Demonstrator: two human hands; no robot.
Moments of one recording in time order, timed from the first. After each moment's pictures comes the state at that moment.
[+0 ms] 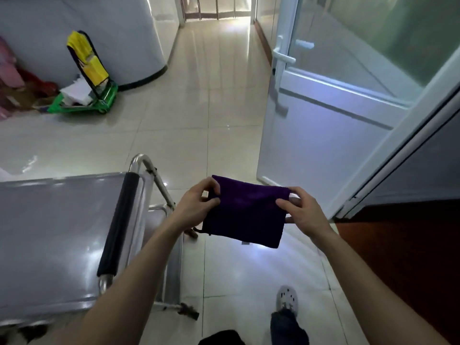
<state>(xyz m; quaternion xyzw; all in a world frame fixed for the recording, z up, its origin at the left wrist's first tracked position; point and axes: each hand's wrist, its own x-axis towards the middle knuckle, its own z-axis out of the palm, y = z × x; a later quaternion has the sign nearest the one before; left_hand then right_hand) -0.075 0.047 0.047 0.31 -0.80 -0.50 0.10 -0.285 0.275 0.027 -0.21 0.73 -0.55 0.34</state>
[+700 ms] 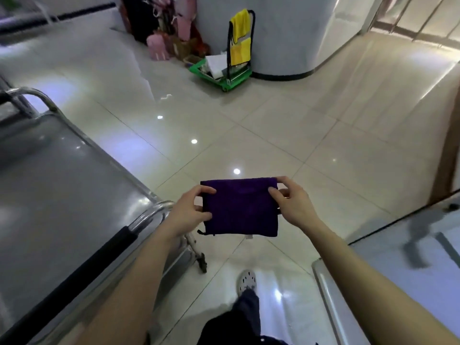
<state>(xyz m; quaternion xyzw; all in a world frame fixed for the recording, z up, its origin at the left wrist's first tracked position) -0.175 -0.229 0.002 0.59 -0.53 -0.54 0.29 -0.474 -0.248 0.003 -0.55 0.64 -0.32 0.43</state>
